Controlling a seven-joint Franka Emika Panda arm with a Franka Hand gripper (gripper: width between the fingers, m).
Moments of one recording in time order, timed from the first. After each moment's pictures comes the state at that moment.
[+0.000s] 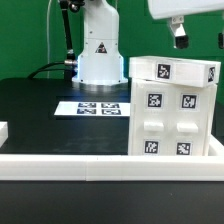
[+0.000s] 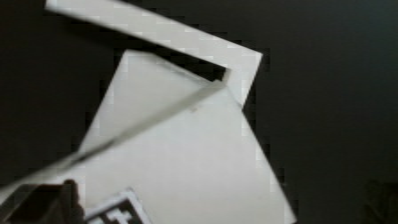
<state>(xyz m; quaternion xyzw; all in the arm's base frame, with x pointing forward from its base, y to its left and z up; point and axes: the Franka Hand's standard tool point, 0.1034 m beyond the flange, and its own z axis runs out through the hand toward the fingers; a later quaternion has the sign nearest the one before) 0.629 0.103 0.184 -0.85 0.52 0.02 0.09</state>
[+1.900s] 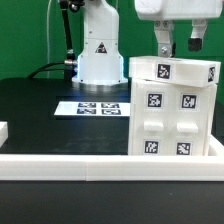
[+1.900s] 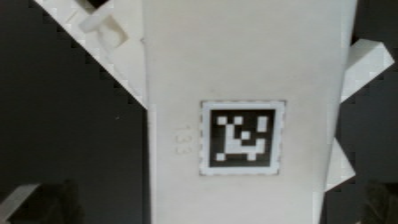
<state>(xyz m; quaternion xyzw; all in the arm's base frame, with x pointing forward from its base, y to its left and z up) 0.617 0.080 0.174 -0.90 -0.43 0.00 0.01</state>
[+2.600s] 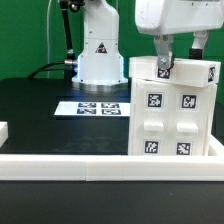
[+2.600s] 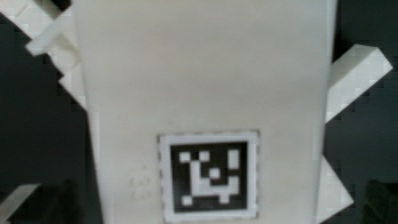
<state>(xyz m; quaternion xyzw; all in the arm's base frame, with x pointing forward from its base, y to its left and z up) 0.608 0.082 0.157 -0.92 -0.40 0.01 0.00</state>
